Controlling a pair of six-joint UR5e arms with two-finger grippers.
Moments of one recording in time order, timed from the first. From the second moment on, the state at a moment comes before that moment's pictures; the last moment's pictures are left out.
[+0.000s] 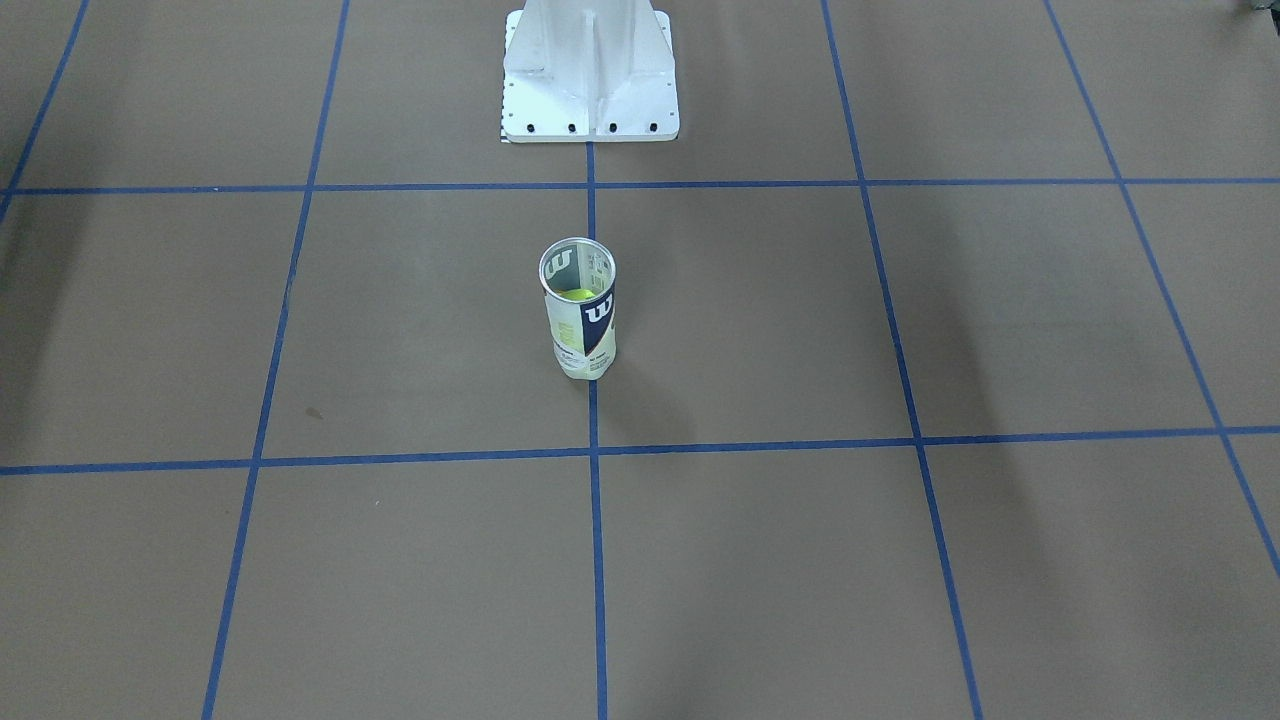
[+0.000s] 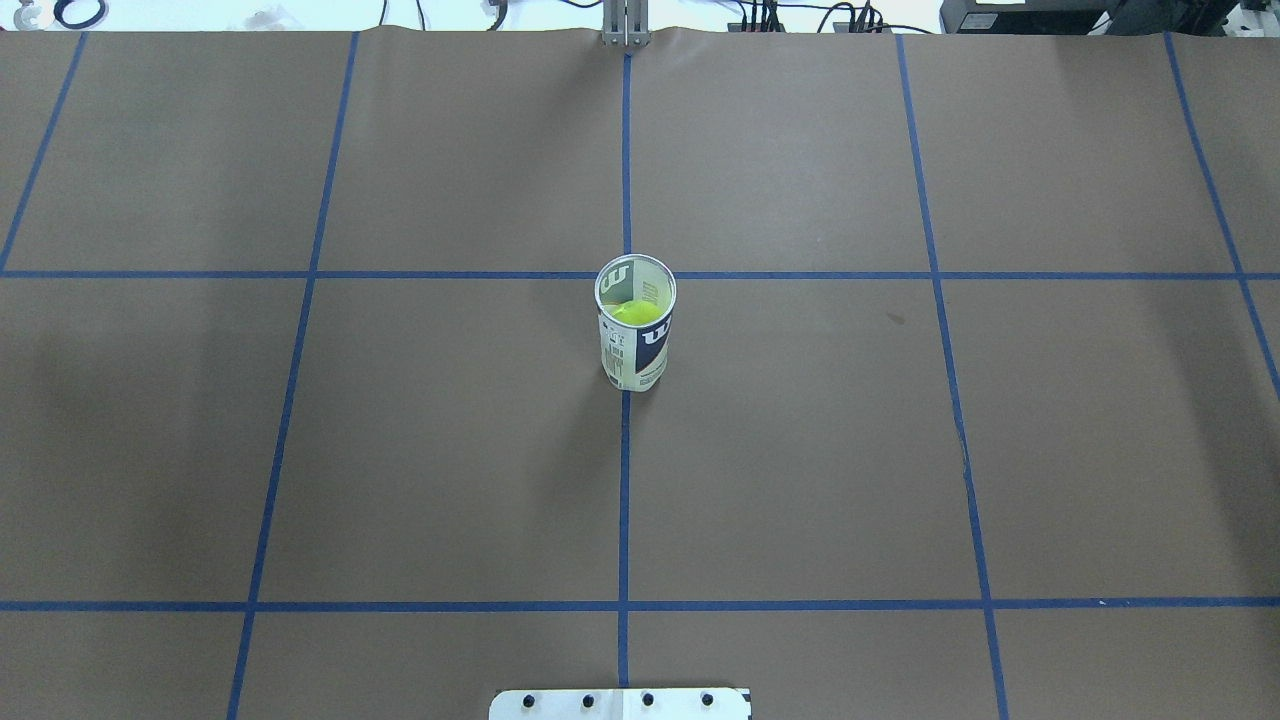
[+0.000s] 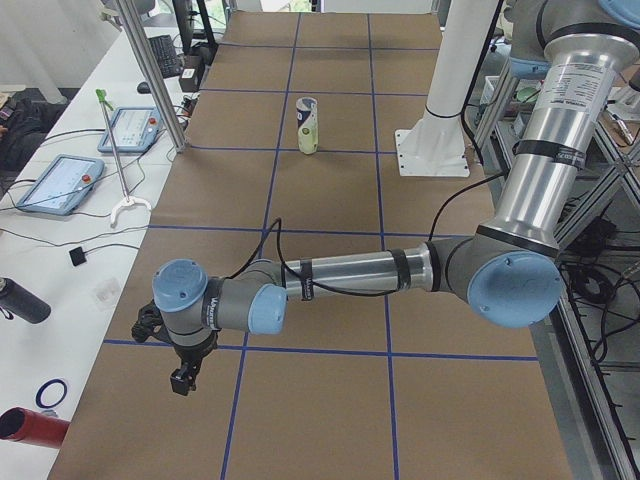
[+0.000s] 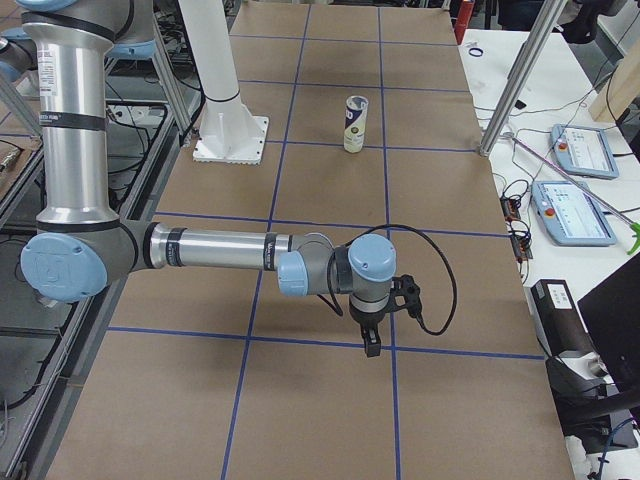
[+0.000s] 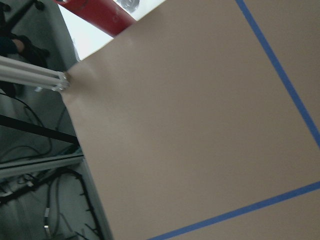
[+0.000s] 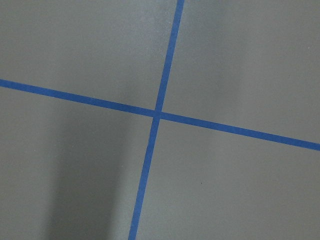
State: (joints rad) left arm -1.65 -1.85 -1.17 -1.81 -2.29 0.16; right arm 1.55 -1.60 1.57 -1.45 2.29 -0.09
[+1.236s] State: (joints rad) left arm -1.64 -1.56 -1.63 -1.56 -2.36 0.09; right arm 1.55 -1.60 1.54 -1.44 2.30 -0.09
